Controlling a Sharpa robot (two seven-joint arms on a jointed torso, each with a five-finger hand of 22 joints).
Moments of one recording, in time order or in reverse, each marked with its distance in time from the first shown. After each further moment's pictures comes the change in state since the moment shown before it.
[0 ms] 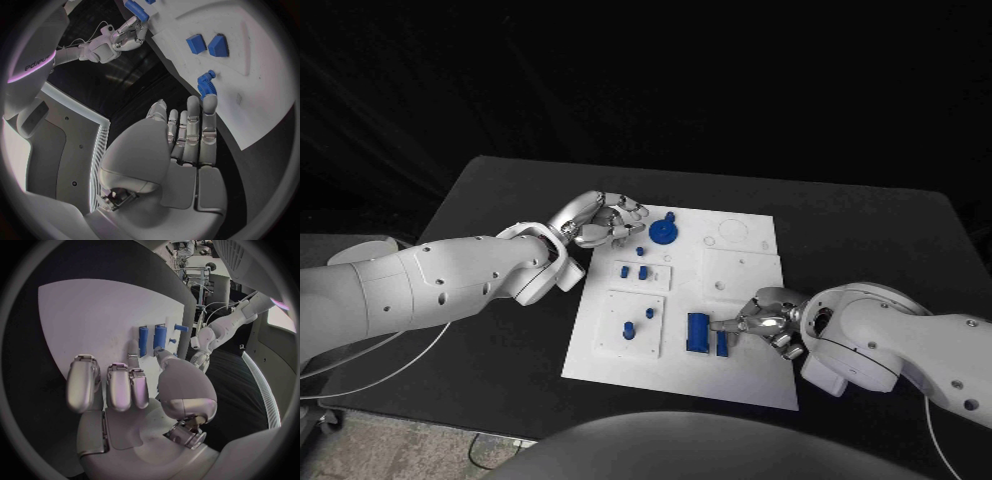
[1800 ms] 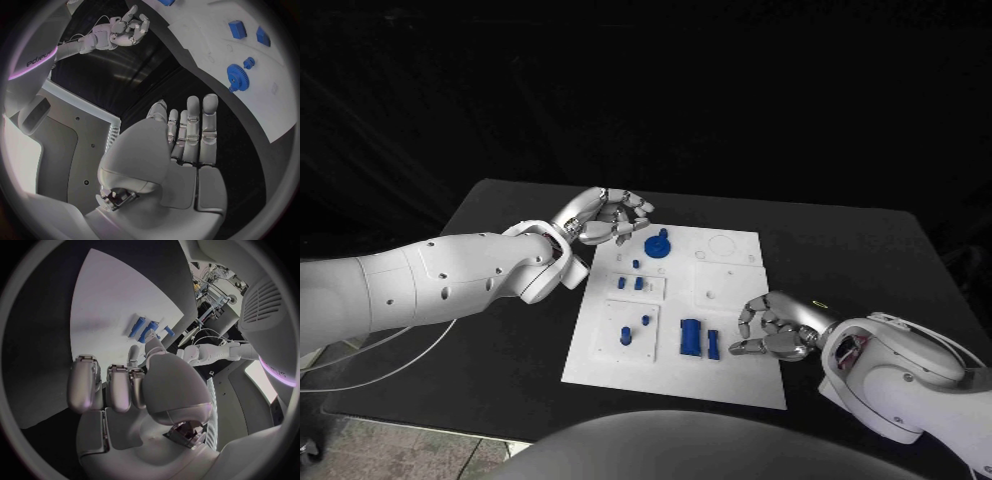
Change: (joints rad) left arm -0.003 -0.030 0.002 0.034 0.045 -0.024 0.033; left_hand 0.004 0.004 0.000 0.000 0.016 0.004 0.004 0.005 -0.005 0.014 0.007 0.000 -0.007 0.000 0.000 0.013 0.000 0.000 0.011 0.003 0.014 0.001; right arm -0.082 -0.087 -0.016 0.067 -0.495 -0.162 0.271; right_hand 0.374 0.047 -0.260 -0.077 -0.075 -0.188 -0.012 0.392 0.286 -0.001 -0.009 0.000 0.000 0.000 0.000 0.019 0.021 0.000 0.000 0.000 0.008 0.000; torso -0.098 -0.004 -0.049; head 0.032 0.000
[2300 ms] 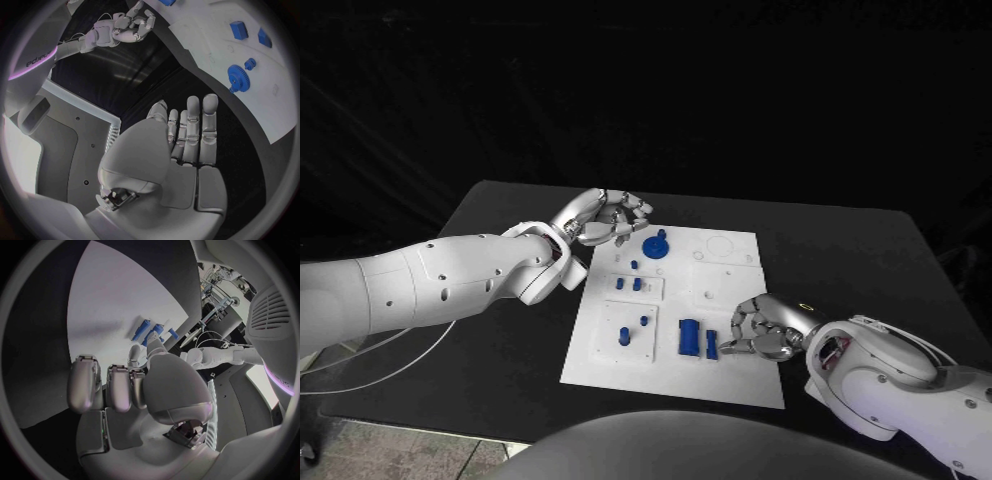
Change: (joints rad) left arm 0.000 0.007 -0.003 -0.006 0.002 0.004 -0.001; left_hand 0.004 0.004 0.000 0.000 0.004 0.000 0.000 0.000 -0.002 0.000 0.000 0.000 -0.003 0.000 0.000 0.000 0.000 0.000 0.000 0.000 0.000 0.000; right arm -0.033 0.056 0.000 -0.054 -0.036 -0.023 -0.026; right_hand -0.032 -0.002 -0.028 0.051 -0.023 0.011 -0.011 0.028 0.004 0.001 -0.002 0.000 0.000 0.004 -0.004 -0.004 -0.007 0.000 0.003 -0.003 -0.009 0.000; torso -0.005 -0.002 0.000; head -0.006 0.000
